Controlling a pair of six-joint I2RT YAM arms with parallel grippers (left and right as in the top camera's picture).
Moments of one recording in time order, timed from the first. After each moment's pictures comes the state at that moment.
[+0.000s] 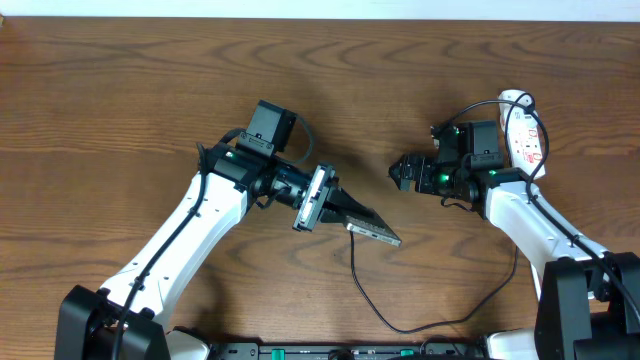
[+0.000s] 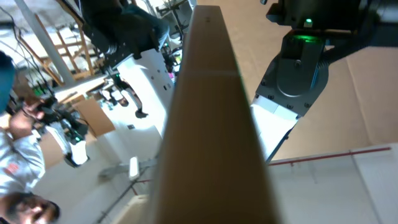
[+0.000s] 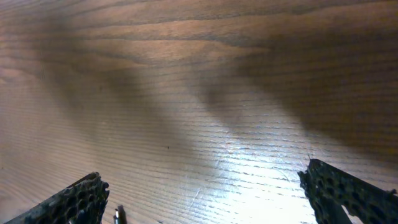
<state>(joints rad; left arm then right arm) -0.44 1.51 1.13 -0.73 1.43 -1.56 0.13 1.60 0.84 -0.30 -0.38 0.31</state>
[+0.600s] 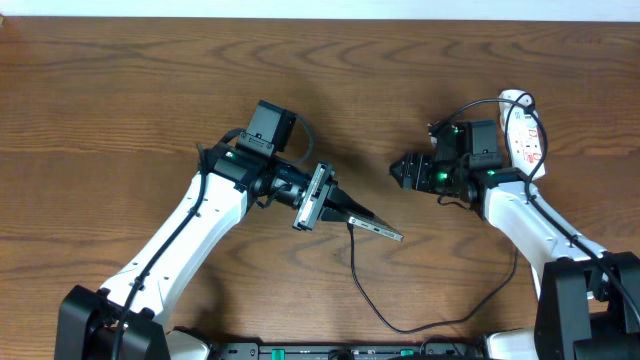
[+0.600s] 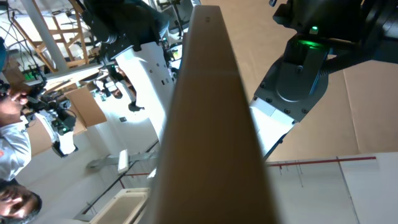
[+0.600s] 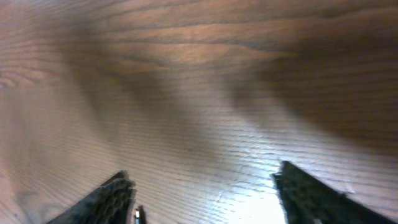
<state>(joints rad) -0.44 1.51 1.13 -0.73 1.44 -1.64 0.15 1.60 0.84 -0.27 -0.43 0.35</state>
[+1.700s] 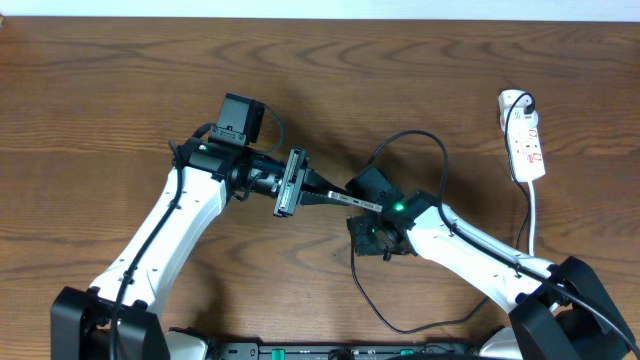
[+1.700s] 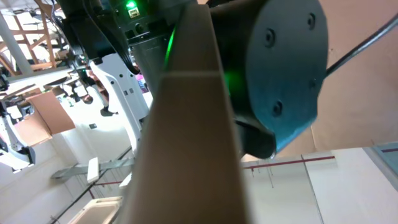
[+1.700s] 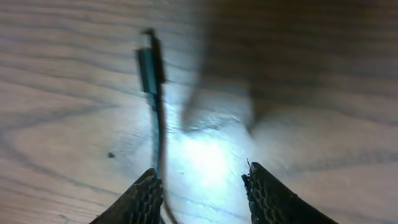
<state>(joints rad) -0.30 1.51 1.12 -0.75 1.46 -1.64 0.70 1.60 0.90 -0.72 -0.07 0.63</state>
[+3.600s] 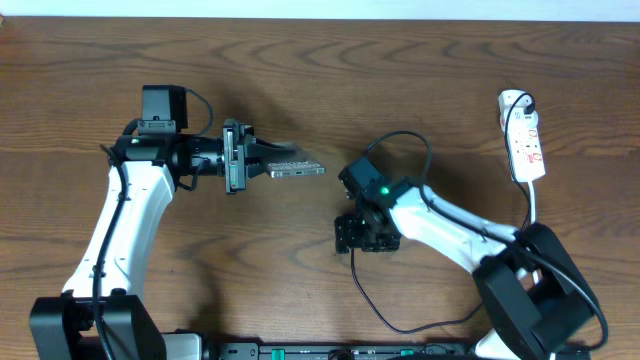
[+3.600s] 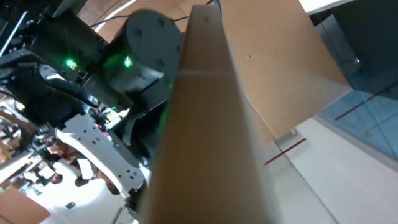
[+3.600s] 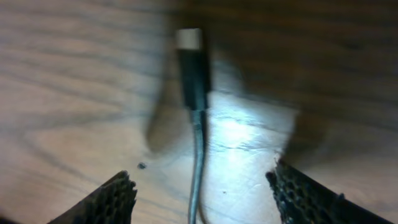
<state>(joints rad) 0.01 1.51 1.12 -0.73 1.47 -1.34 0.66 1.78 1.00 -0.73 -0.25 0.60</state>
